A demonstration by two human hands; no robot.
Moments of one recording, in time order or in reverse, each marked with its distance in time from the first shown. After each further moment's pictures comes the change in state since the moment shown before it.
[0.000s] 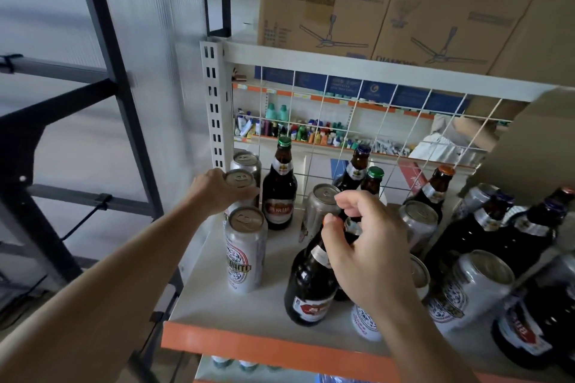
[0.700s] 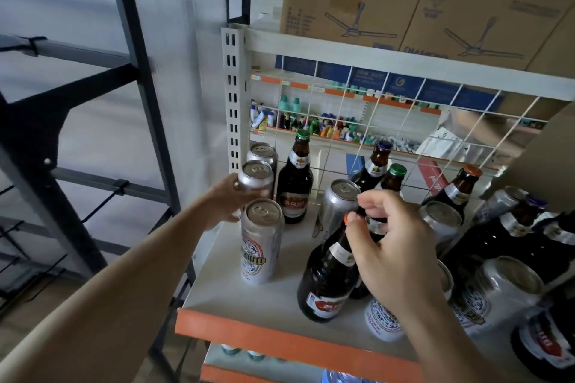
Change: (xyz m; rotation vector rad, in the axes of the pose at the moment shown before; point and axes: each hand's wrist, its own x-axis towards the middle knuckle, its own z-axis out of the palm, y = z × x) left_hand -0.009 -0.022 0.012 -0.545 -0.313 -0.121; right_hand 0.001 0.007 0.002 0.025 -0.057 0.024
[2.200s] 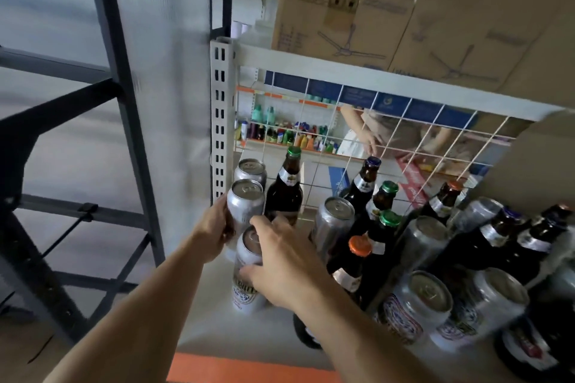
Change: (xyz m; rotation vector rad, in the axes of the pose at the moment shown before) left_hand 0.030 -0.025 0.019 -0.503 -0.110 0.099; right_hand 0.019 -0.052 0.094 -0.314 -0.665 0.036
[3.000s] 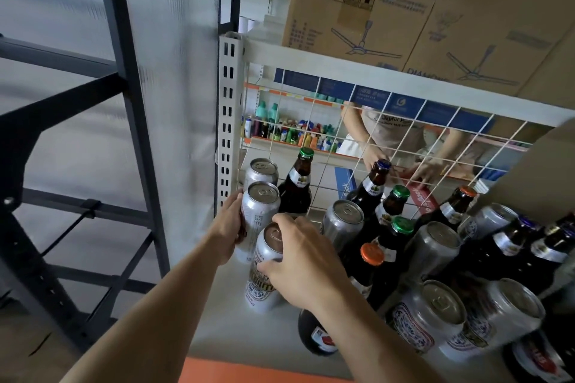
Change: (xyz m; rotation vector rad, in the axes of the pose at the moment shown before) left_hand 0.019 -0.014 -0.004 0.045 0.054 -0.023; right_hand 0.006 0.012 -0.002 0.011 0.008 0.108
